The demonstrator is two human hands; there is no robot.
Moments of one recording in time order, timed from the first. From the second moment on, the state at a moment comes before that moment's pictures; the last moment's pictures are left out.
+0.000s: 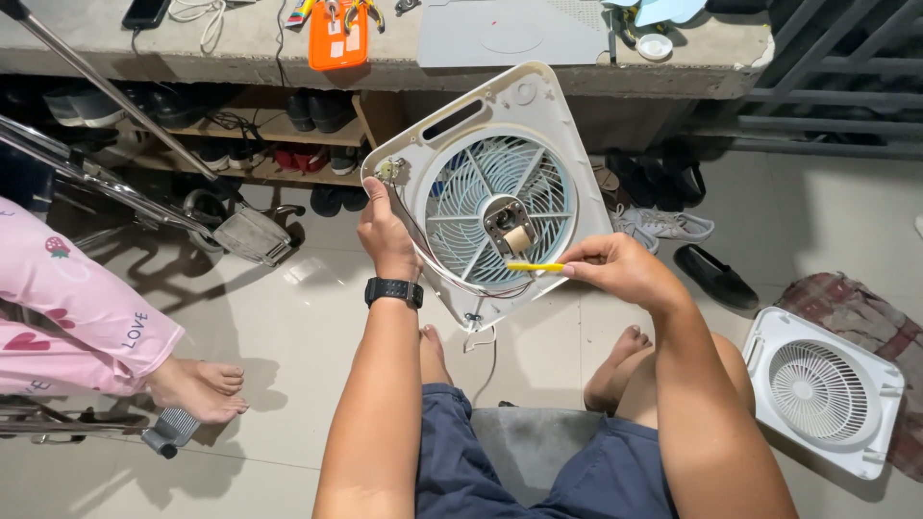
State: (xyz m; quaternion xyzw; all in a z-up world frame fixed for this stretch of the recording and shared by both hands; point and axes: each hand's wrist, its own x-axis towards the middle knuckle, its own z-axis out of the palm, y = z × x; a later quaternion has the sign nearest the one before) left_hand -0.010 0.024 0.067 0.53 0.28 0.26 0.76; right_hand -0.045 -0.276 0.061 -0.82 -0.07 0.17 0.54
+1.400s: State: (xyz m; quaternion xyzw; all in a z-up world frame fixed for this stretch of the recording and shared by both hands) left_hand -0.041 0.008 0.122 0.39 0.33 0.04 0.86; right_hand -0.067 -0.327 0.076 -0.64 0.10 -0.23 0.73
